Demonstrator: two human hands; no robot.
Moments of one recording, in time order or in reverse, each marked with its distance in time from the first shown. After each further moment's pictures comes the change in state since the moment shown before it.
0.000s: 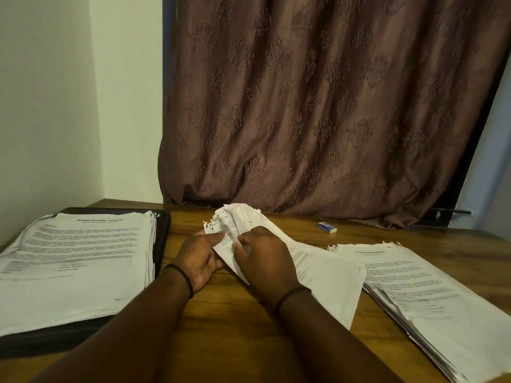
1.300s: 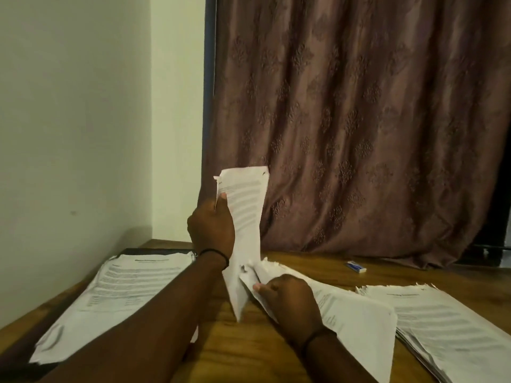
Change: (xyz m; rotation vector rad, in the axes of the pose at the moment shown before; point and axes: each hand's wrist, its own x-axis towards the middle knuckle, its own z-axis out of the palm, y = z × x) left_hand -0.050 0.117 0.054 0.715 0.729 0.896; right_hand -0.004 -0.004 -0.008 0.223 -0.147 0.119
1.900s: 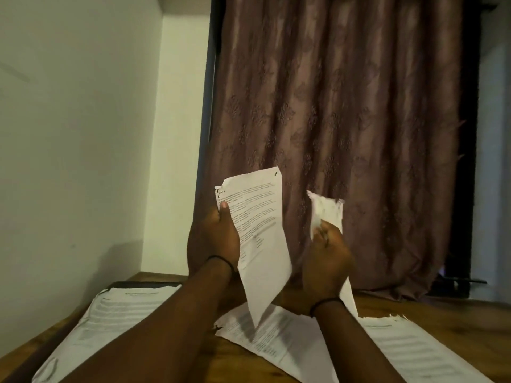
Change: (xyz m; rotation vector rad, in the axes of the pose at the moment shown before) left_hand 0.008 0.062 -0.002 -0.322 -0.161 -0.075; right_hand 0.016 -0.067 -0.131 0.438 1.039 -0.051
